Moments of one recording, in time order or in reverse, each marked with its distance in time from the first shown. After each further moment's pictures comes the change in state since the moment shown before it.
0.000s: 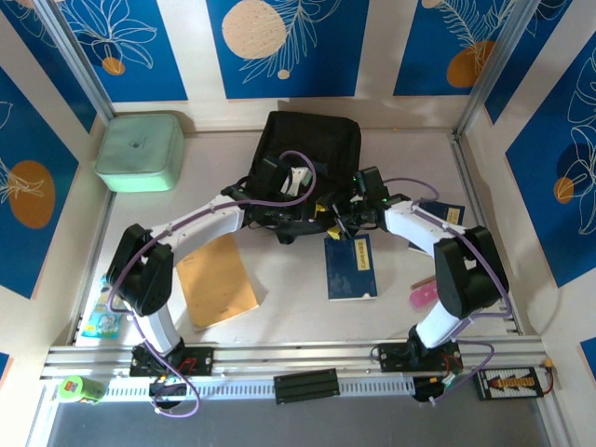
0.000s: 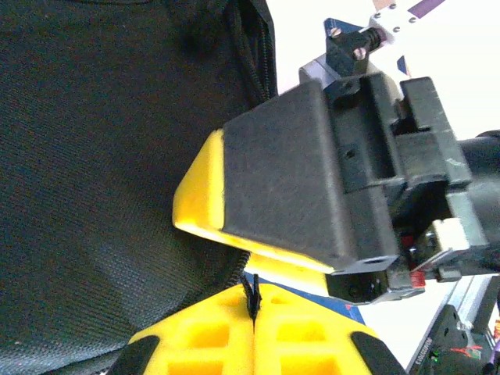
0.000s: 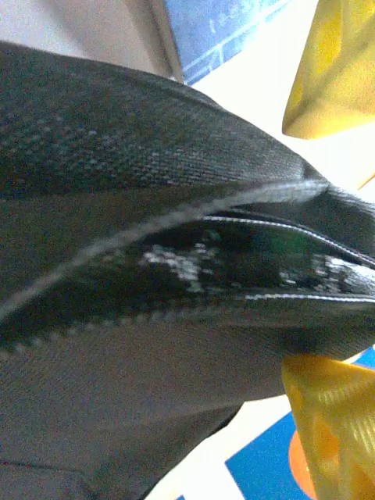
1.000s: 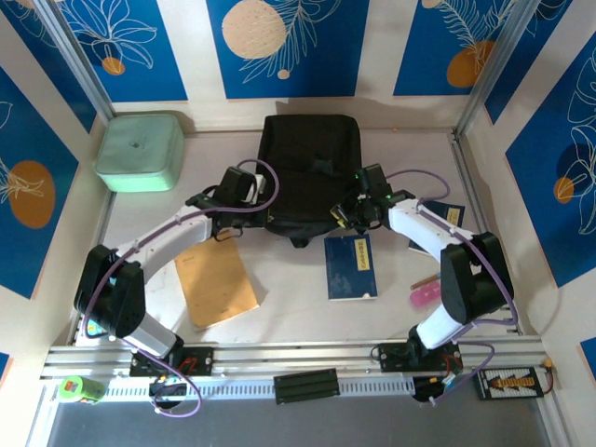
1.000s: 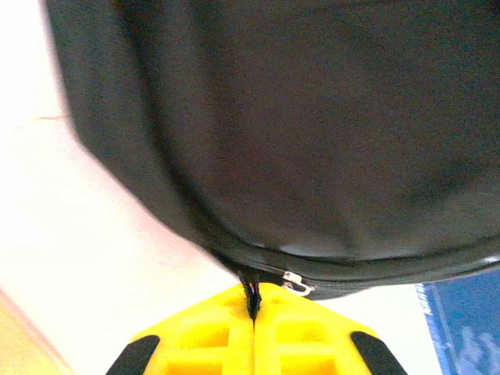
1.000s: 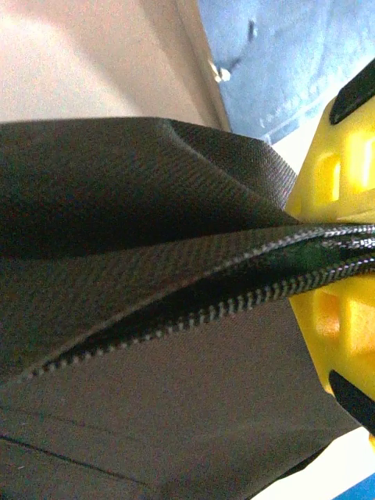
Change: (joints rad) left arm 0.166 -0.207 -0.222 -0.138 -0.288 0.110; right arm -0.024 -0.052 0.032 -0.130 0.230 -0.141
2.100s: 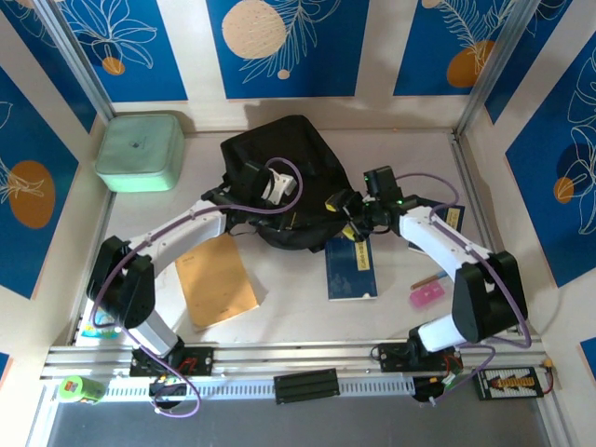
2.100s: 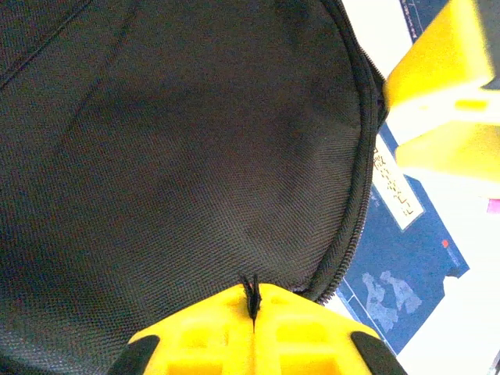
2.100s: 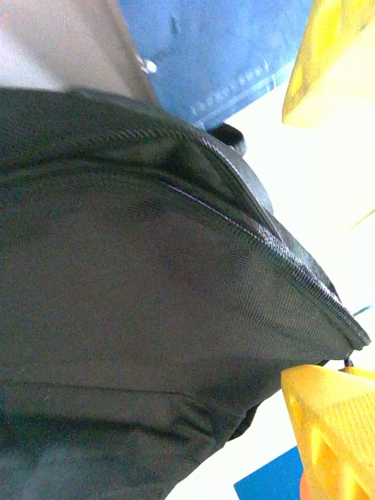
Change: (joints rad) left arm -0.106 0.082 0.115 0.007 0.217 0.155; right arm 0.016 -0.100 -0.040 -0.029 -0.125 0.050
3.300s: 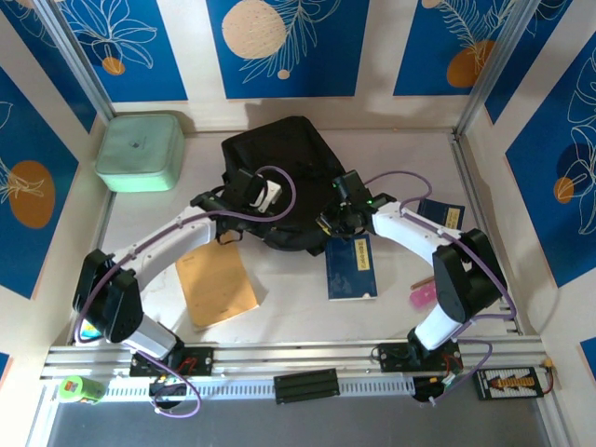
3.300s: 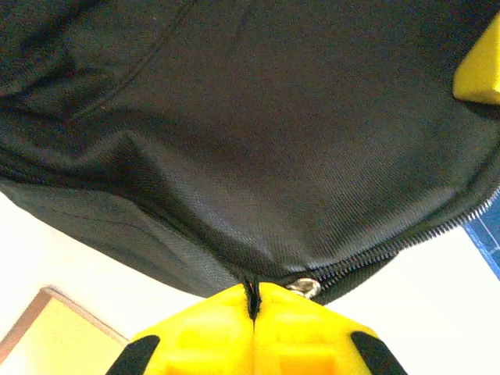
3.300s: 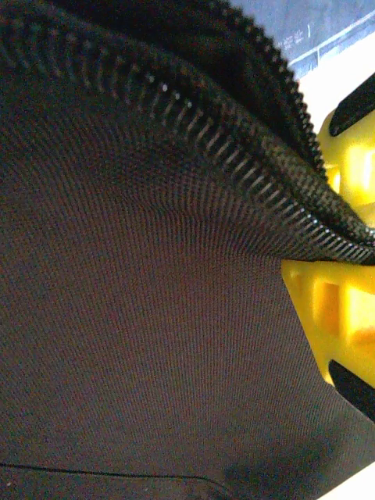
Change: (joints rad) left arm 0.007 -0.089 -0.023 -0.184 -0.312 0.131; right arm 0.150 0.129 0.066 0.000 0.226 -0.001
